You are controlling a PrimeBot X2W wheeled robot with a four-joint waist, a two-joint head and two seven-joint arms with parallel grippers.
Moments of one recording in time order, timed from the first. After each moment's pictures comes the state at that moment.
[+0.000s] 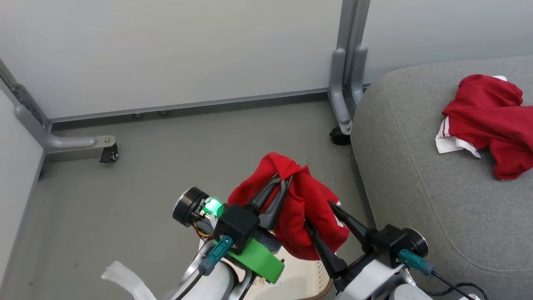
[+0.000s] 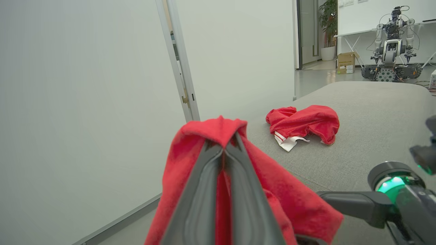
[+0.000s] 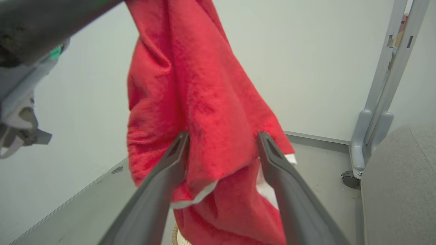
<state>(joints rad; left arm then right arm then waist) -0.31 0.11 -0.69 0.14 -0.22 0.00 -0.22 -0.13 -0.18 0.53 0.22 0.31 0.13 -0.26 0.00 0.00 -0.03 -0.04</state>
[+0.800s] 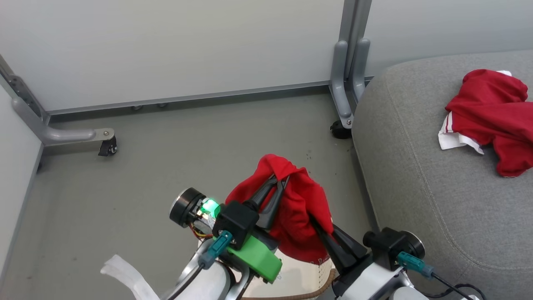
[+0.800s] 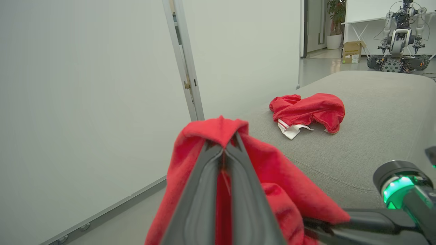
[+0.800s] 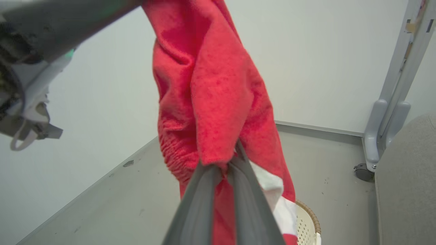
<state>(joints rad) -0.32 0.14 -0.70 0.11 -0.24 0.02 -0.16 -0.13 -0.20 0.58 0.21 0.35 0.13 -0.26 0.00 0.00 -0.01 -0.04</state>
